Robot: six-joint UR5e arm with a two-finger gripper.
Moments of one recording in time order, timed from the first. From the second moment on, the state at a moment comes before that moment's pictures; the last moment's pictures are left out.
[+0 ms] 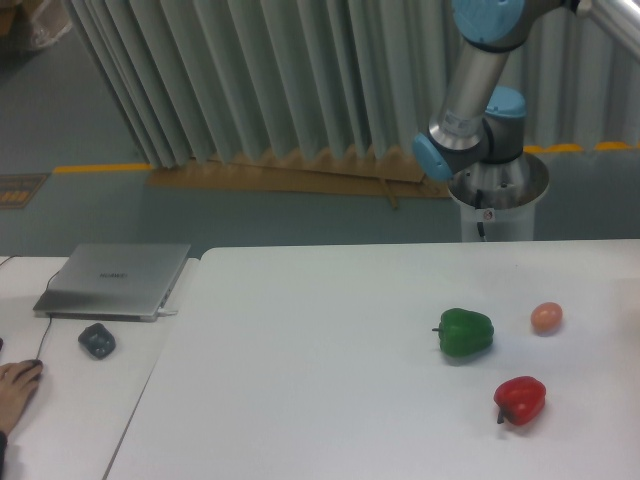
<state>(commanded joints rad) 2.91 -1.88 -1.57 -1.21 1.53 2.00</state>
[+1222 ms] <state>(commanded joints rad) 2.54 -1.95 -1.59 -1.08 1.68 1.38</state>
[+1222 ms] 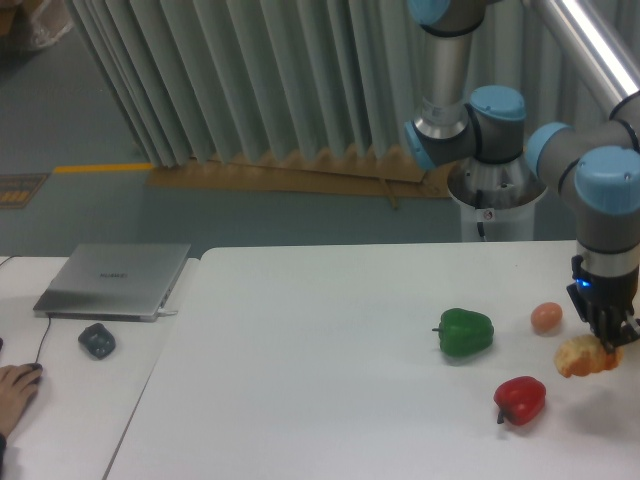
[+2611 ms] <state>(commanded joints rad) 2.55 -1.91 -1.55 -1.08 1.65 1.39</state>
